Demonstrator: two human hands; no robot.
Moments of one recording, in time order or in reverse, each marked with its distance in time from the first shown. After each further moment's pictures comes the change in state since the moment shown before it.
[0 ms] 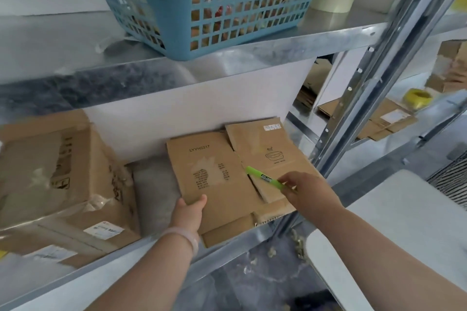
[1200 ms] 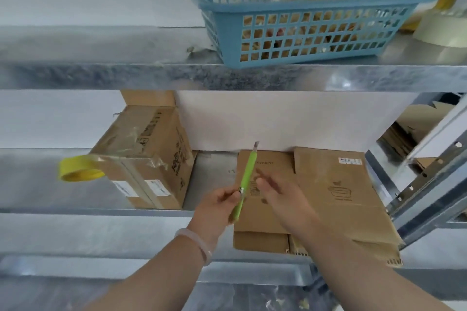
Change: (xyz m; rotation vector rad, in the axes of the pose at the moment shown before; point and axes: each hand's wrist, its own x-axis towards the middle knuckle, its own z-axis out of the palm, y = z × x) left_hand -0.099 0.029 0.005 -0.168 0.049 0.316; right_hand 0.013 -0.093 0.002 0.662 -0.362 -0.399
